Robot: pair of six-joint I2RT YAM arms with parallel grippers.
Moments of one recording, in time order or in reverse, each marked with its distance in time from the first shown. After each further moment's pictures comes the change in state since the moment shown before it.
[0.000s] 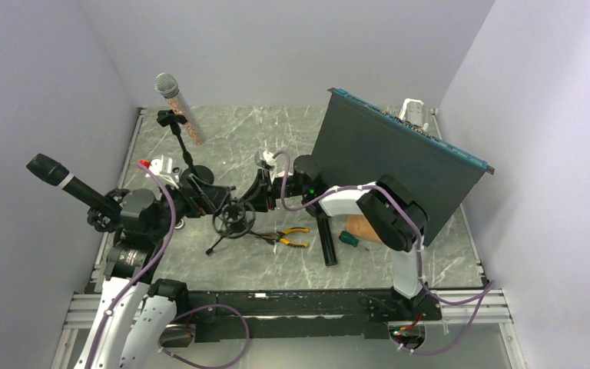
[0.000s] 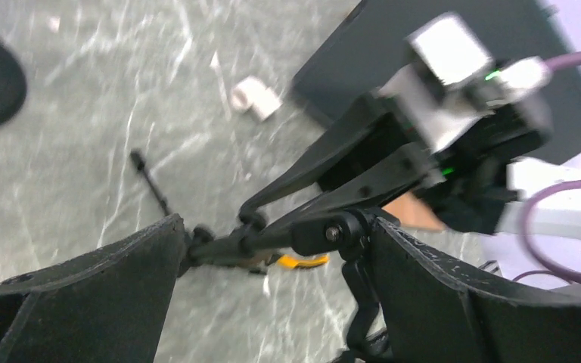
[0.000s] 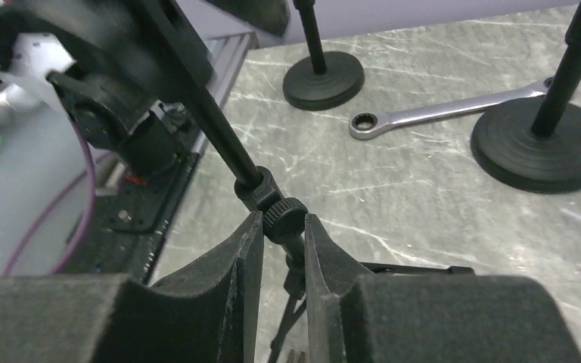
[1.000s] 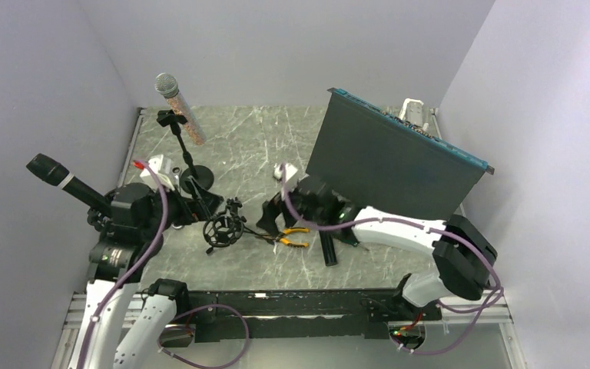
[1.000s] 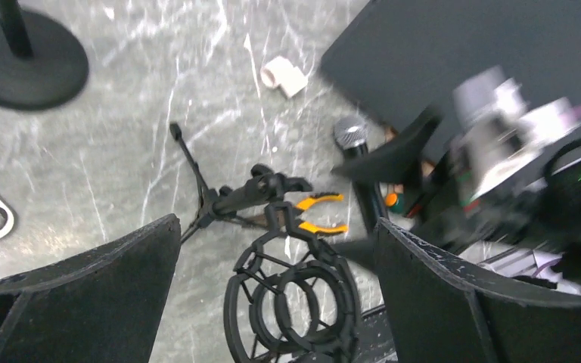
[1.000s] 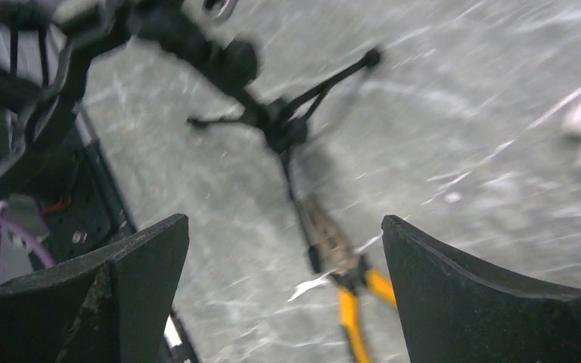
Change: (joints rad) left arm 0.000 0.042 0.204 -0.370 -0.047 0.111; right arm 0.139 -0.537 -0.191 -0.777 0.796 -0.027
